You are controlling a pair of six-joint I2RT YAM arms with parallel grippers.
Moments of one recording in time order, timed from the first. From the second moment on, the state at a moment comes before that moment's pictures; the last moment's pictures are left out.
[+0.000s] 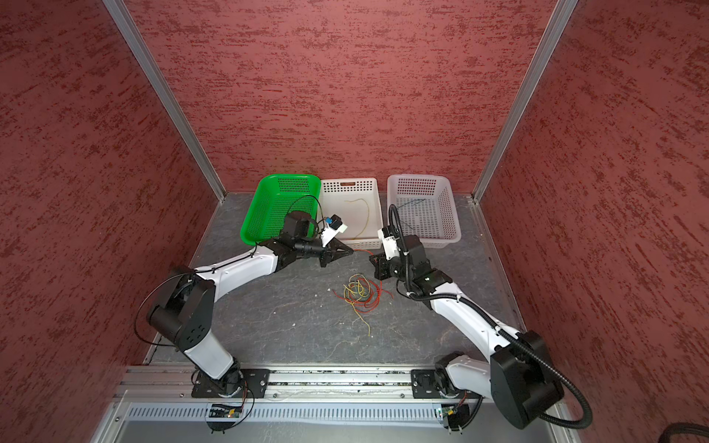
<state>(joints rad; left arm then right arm) -0.52 1.68 1.11 0.01 0.80 0.16 0.46 1.21 0.74 -0.07 -0.32 0.30</state>
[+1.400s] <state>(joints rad) -0.26 0.96 1.18 -0.02 0.74 -0.06 0.46 1.36 0.70 0.00 -0.21 0.32</state>
